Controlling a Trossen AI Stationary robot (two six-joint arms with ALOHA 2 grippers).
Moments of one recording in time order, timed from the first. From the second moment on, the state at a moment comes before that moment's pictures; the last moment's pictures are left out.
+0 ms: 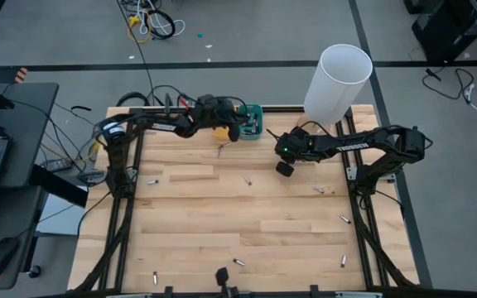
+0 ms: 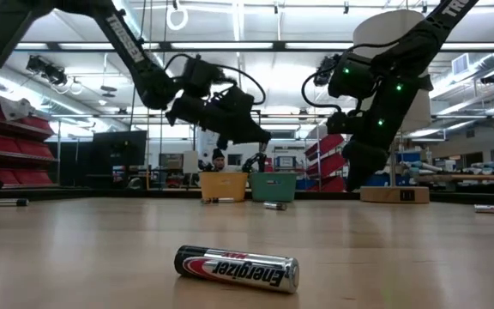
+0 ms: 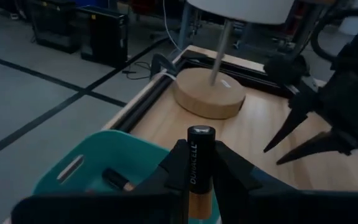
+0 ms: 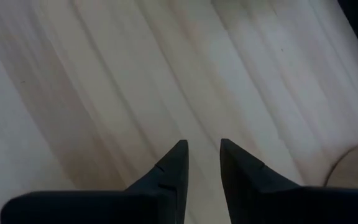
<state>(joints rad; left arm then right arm) 0.58 1.90 1.03 0.62 0.28 -0.08 -0.32 1.51 0.69 -0.27 0.32 0.07</state>
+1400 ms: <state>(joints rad) 0.36 1.79 0.63 1.28 0.28 -0.17 -0.08 1.48 0.81 -1.03 0.18 0.53</state>
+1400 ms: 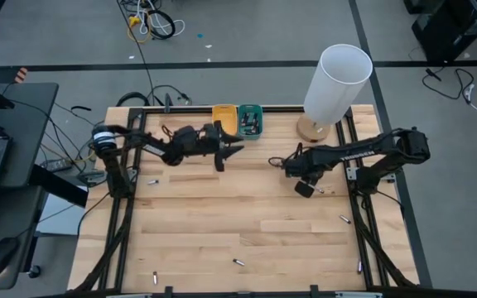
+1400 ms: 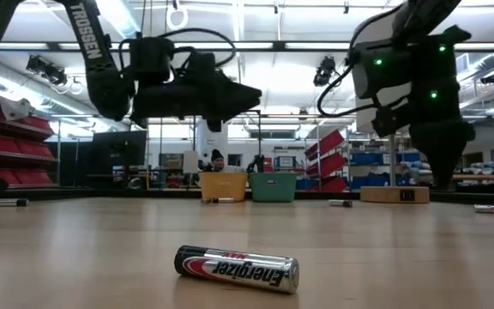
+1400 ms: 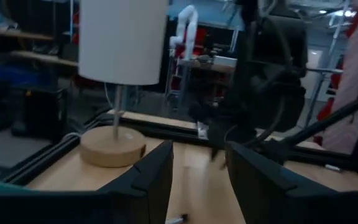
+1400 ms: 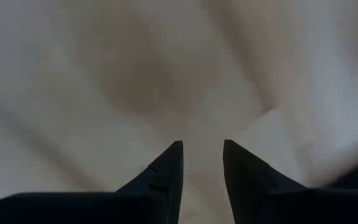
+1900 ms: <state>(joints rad) 0.20 1.78 0.62 1.35 0.29 -0.11 0.17 1.48 0.81 -1.14 0.30 0.80</state>
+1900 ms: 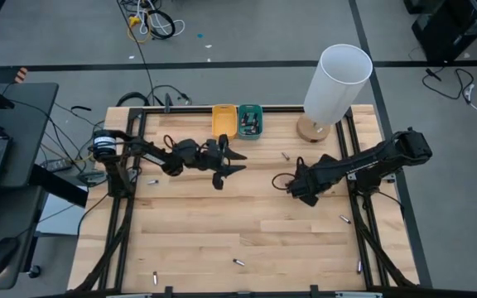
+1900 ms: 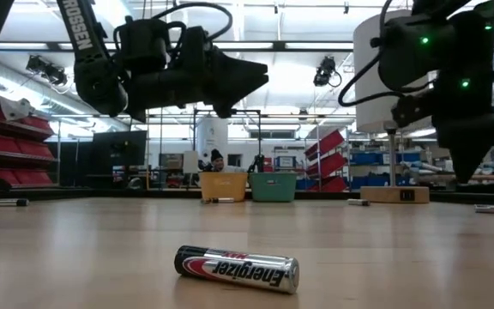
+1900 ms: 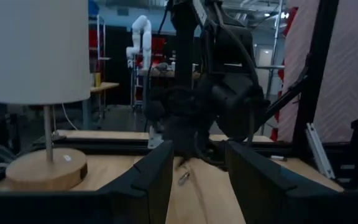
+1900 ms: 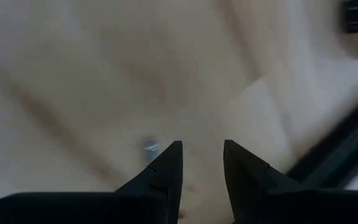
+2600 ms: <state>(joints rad) 0.24 1.78 0.62 1.31 0.54 -0.19 0.13 1.48 0.64 -0.95 0.09 0.61</state>
